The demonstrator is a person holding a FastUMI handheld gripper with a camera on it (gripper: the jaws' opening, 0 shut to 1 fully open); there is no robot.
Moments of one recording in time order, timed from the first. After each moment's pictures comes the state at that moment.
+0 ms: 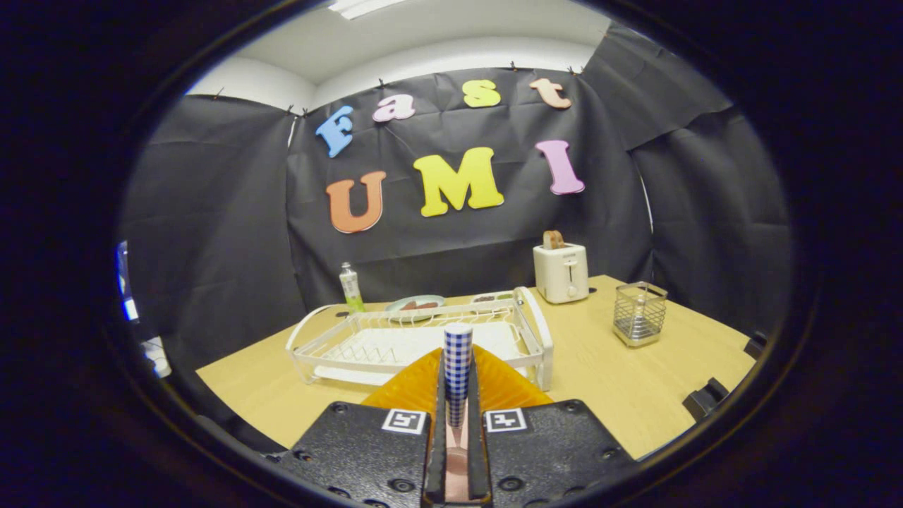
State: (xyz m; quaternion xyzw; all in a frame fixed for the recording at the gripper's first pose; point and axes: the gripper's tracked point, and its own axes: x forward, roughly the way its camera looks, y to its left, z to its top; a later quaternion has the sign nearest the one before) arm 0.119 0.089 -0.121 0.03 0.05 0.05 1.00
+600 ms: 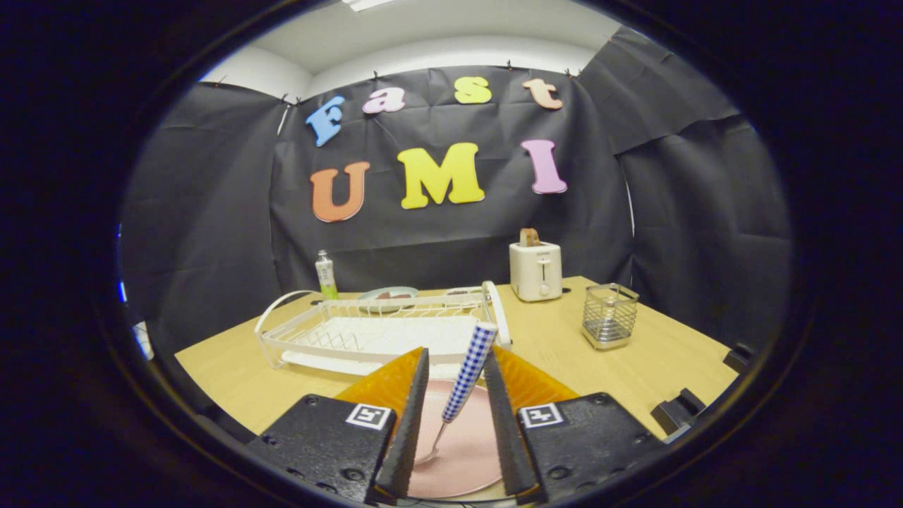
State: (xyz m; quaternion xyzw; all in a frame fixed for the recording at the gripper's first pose) arm 0.119 0.043 -0.133 0.03 0.08 0.02 1.00
